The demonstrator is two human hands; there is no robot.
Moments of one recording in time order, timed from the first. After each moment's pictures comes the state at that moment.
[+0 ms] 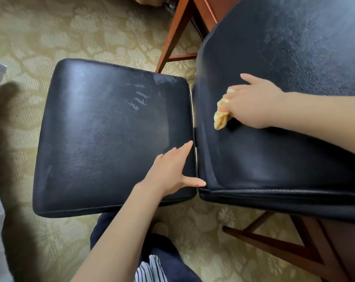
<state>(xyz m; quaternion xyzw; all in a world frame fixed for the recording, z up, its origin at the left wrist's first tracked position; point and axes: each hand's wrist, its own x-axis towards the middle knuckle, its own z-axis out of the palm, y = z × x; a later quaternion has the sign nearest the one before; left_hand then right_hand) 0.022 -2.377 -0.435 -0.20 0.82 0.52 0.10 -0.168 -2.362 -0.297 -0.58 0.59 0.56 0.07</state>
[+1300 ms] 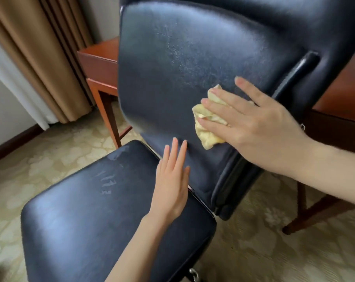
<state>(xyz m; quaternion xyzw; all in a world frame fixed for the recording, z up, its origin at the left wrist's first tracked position) -0.028 -2.359 -0.445 0.04 0.91 0.39 -0.17 -0.092 -2.190 -0.292 -0.50 0.76 0.18 -0.38</state>
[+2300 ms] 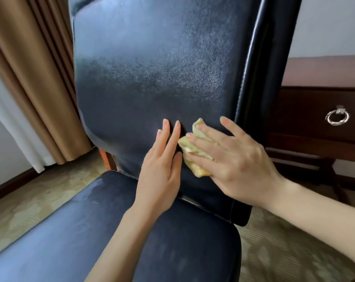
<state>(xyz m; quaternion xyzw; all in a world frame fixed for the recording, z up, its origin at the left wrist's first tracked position) -0.117 -2.406 -0.504 0.12 0.89 0.31 -0.33 -0.143 -2.223 -0.467 -0.44 0.73 0.08 -0.51</state>
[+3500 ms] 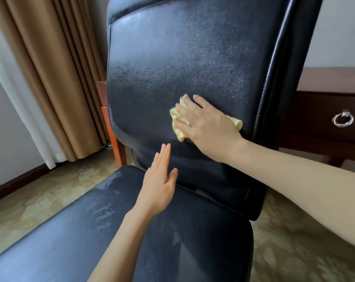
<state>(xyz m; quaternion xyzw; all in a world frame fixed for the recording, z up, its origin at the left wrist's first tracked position) -0.084 -2.462 -0.537 0.04 0.89 0.41 -0.17 -0.161 -2.312 -0.436 -0.36 0.80 0.28 -0.40</state>
